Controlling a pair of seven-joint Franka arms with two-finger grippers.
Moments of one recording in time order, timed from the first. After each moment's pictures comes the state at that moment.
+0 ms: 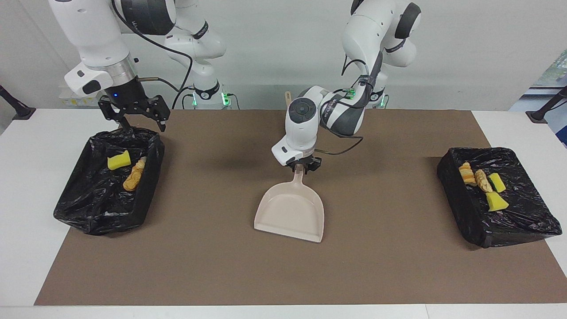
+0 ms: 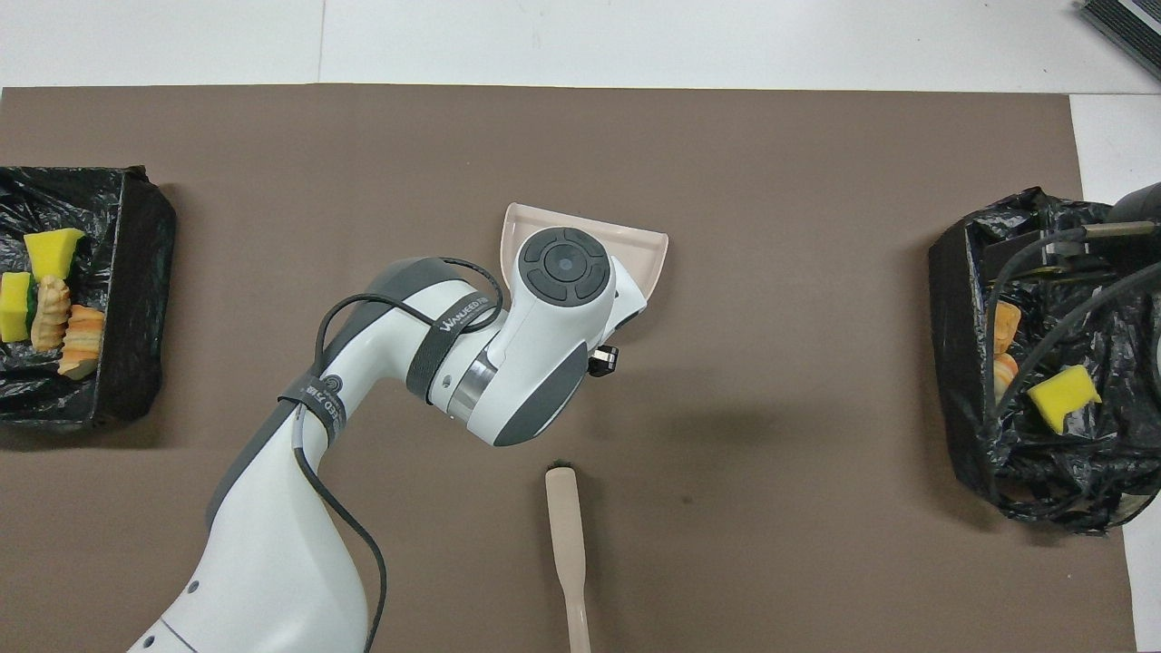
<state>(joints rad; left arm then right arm) -0.60 0.47 -0.10 -1.57 0.01 1.94 -0.41 0.10 0.04 -0.11 -1.53 -0.01 1.61 0.01</state>
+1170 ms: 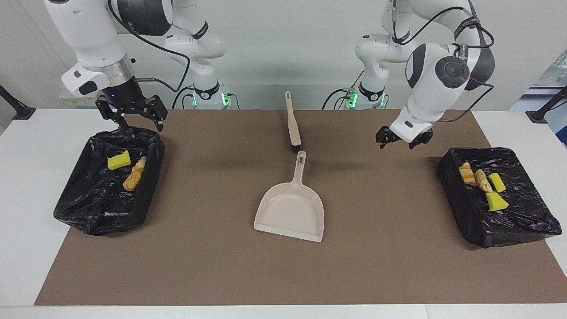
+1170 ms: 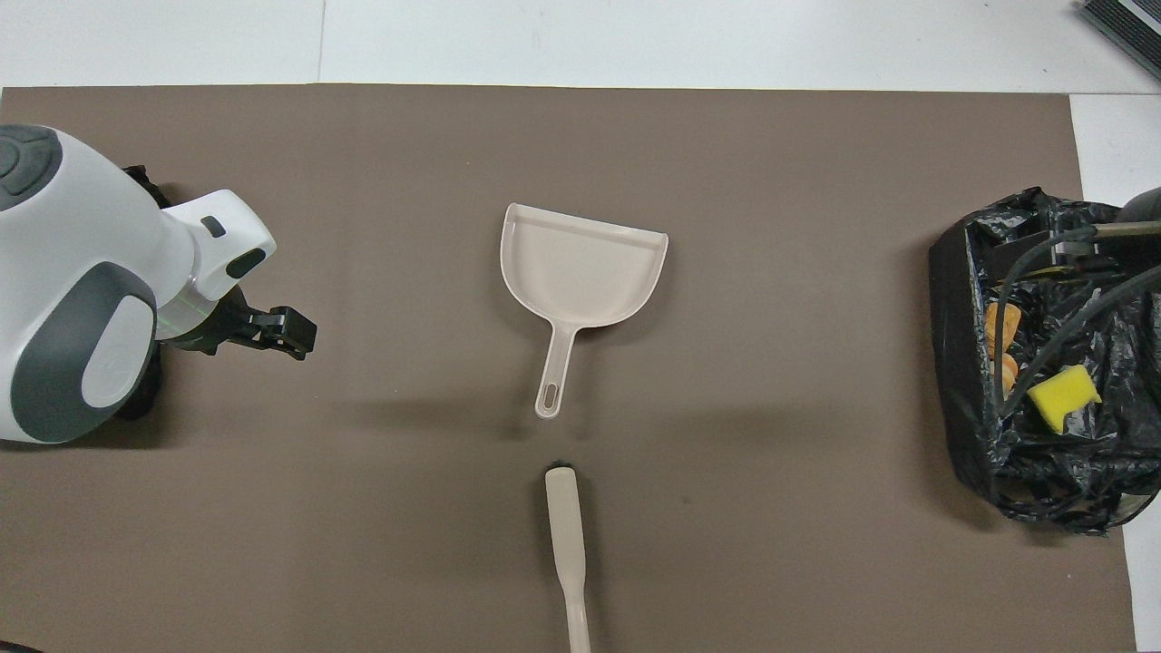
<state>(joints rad) -0.14 0.06 -0.06 -1.83 0.01 1.73 -0.08 0.09 0.04 -0.11 -1.53 -0.01 1.61 0.01</state>
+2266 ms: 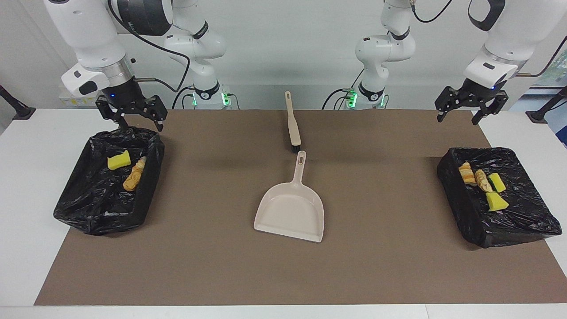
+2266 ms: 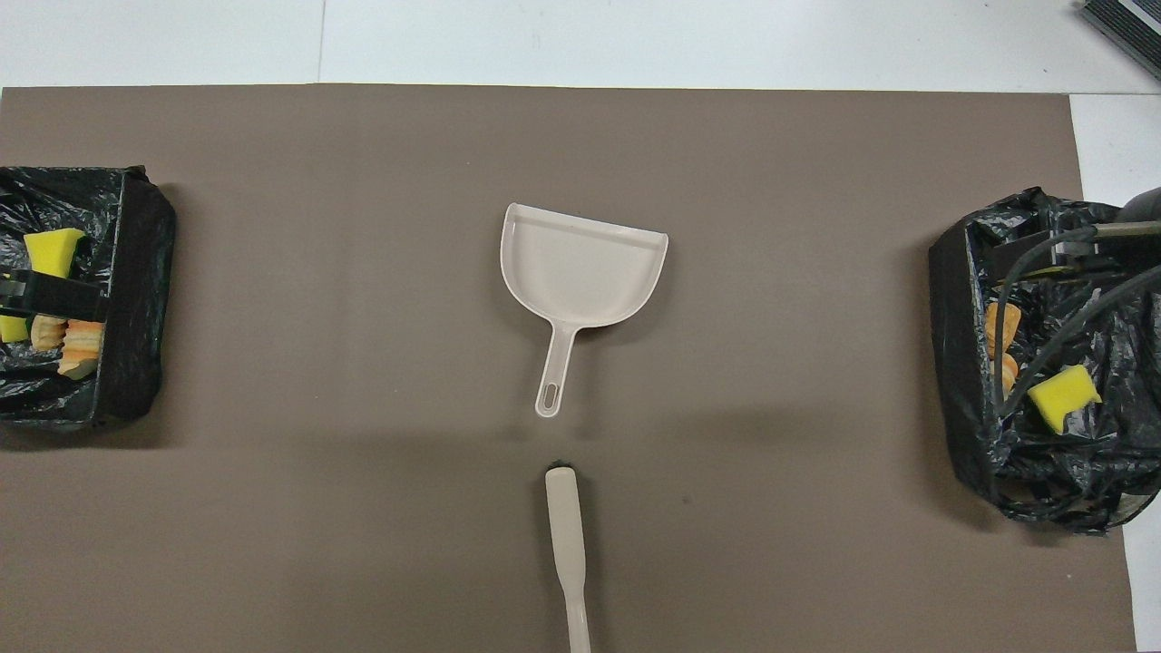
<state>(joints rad) 0.02 -0.04 -0.05 -1.56 0.01 1.55 0.16 0.09 0.04 -0.11 -1.53 -0.01 1.61 0.01</state>
